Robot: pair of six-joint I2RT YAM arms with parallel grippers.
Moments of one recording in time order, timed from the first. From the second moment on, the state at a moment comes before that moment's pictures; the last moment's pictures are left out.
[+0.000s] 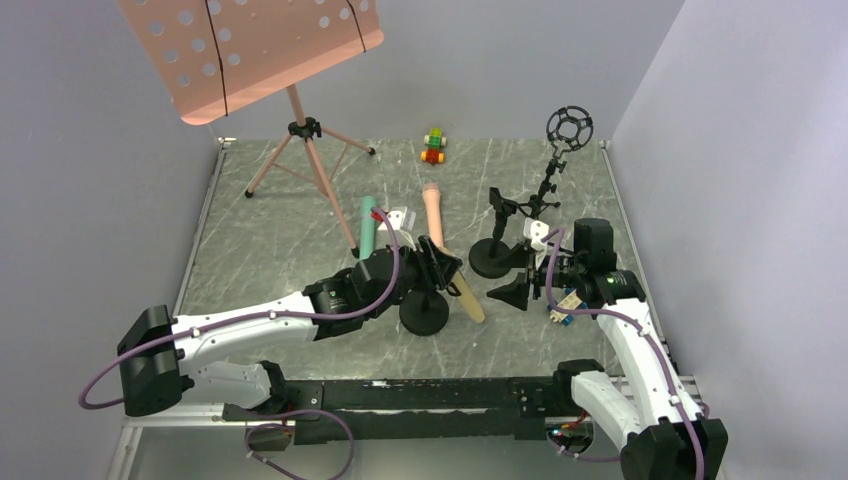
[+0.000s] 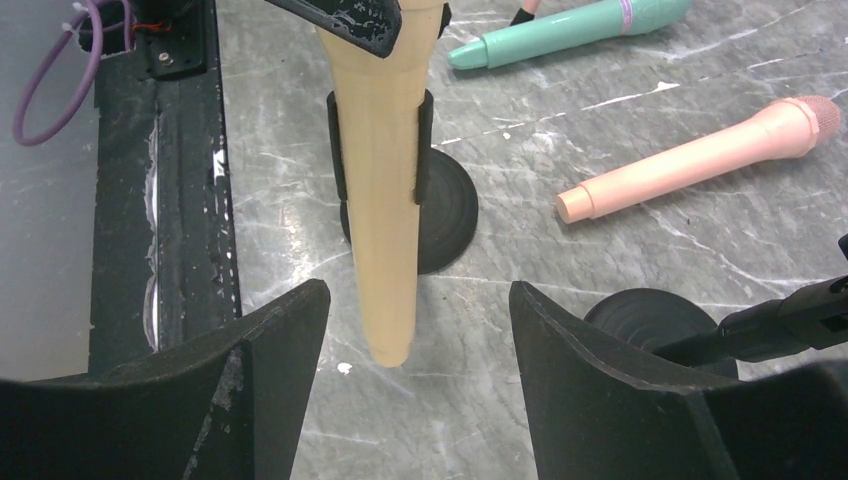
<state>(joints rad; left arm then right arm) -1.13 1.23 0.86 0.12 -0.40 -0.81 0.08 0.87 0.71 -0.58 -1.14 -0.64</state>
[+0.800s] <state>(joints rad) -1.12 1.11 0.84 -0.03 -0.41 -0.76 0.08 0.87 0.71 -0.58 -1.14 -0.66</state>
